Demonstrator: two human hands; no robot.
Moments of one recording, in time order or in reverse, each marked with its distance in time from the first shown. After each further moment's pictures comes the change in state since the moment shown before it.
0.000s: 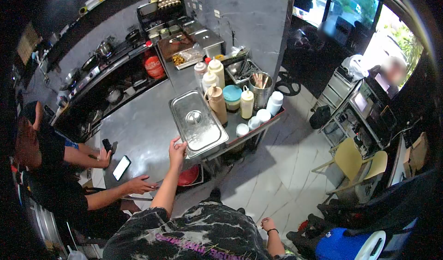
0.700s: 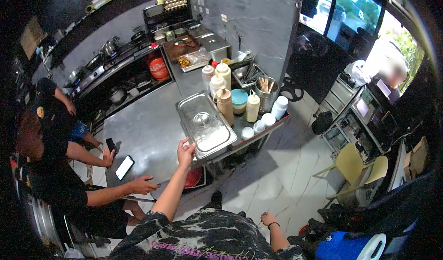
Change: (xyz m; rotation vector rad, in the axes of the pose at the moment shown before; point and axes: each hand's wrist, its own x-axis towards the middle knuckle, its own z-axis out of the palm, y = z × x) left_hand -0.008 0.003 0.009 -0.044 -0.035 0.003; right_hand 0.024 -0.044 0.004 -0.367 -0.048 -0.099
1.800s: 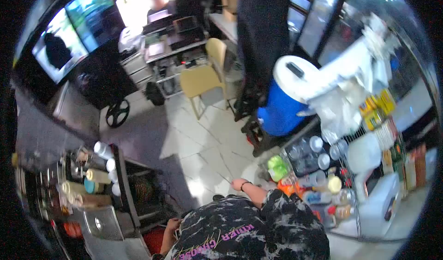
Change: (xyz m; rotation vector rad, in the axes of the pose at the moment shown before) left_hand -0.124 -0.204 0.042 1.333 -1.329 -0.558; right_hand -0.110 0.139 0.025 0.157 0.292 0.201
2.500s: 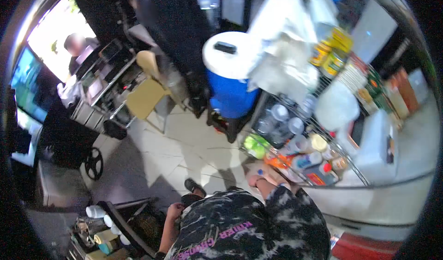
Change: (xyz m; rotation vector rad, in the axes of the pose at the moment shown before) left_hand 0.037 0.232 0.041 0.763 -0.152 0.371; right_hand -0.074 0.121 0.105 0.342 0.112 0.438
